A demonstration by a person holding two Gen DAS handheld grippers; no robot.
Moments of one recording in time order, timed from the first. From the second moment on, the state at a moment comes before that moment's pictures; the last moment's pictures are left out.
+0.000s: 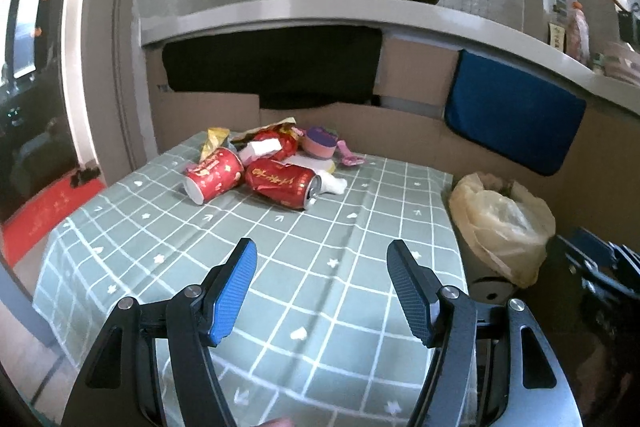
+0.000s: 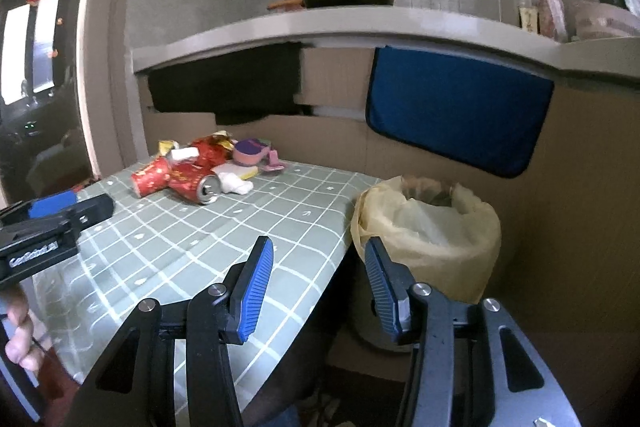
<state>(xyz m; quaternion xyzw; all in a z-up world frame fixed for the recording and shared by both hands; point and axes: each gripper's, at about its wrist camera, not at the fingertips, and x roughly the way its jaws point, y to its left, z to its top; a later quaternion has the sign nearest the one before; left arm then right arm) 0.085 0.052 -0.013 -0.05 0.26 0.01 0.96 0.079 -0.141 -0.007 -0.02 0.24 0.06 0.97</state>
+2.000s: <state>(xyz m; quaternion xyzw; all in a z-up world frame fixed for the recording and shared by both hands) 0.345 0.252 -0.095 -0.22 0.43 -0.02 0.88 0.300 -0.063 -0.059 -0.05 0.34 0.17 0.92</state>
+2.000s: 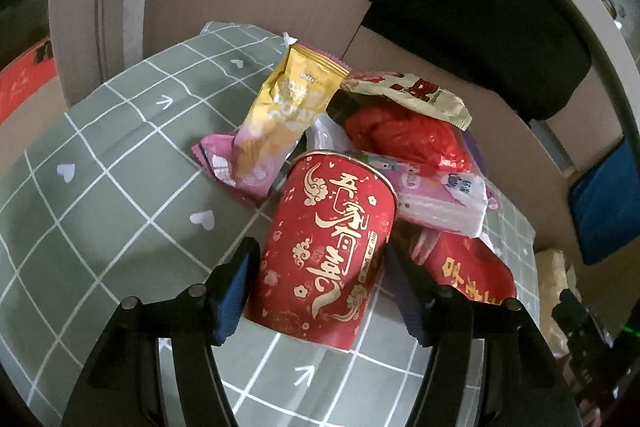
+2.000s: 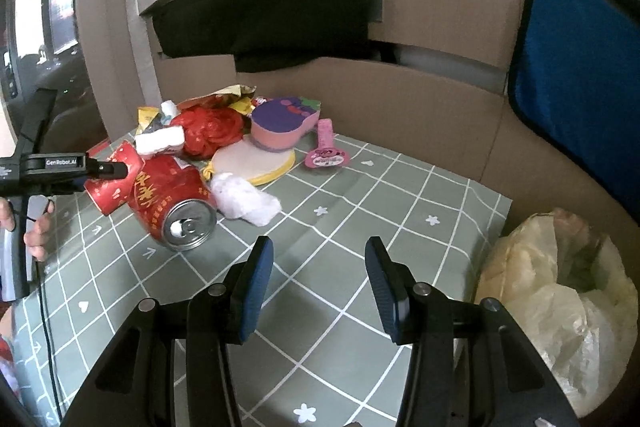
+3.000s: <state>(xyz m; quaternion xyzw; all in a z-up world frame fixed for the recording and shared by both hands) 0.235 0.233 -0.058 -0.21 0.33 0.03 0.92 0.367 0.029 -0.076 -0.01 0.44 0.41 0.80</state>
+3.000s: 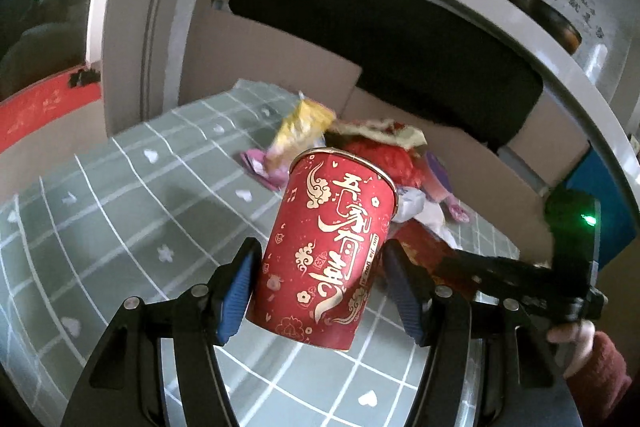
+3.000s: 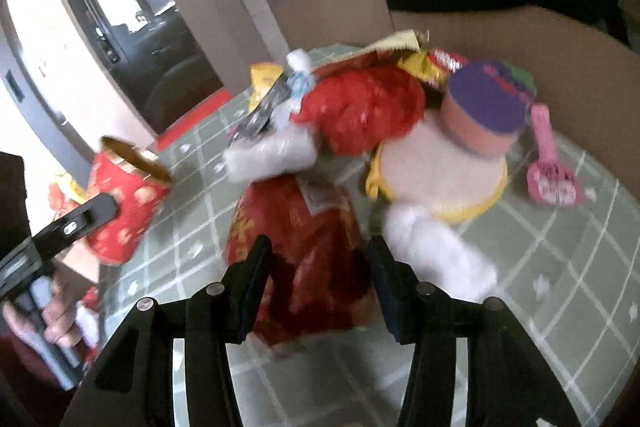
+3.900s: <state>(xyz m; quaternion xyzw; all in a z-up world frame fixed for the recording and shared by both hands) 0.221 0.185 -0.073 -0.22 0.35 0.00 0.91 0.324 -0.040 -0.067 0.04 0.42 0.25 0.87</state>
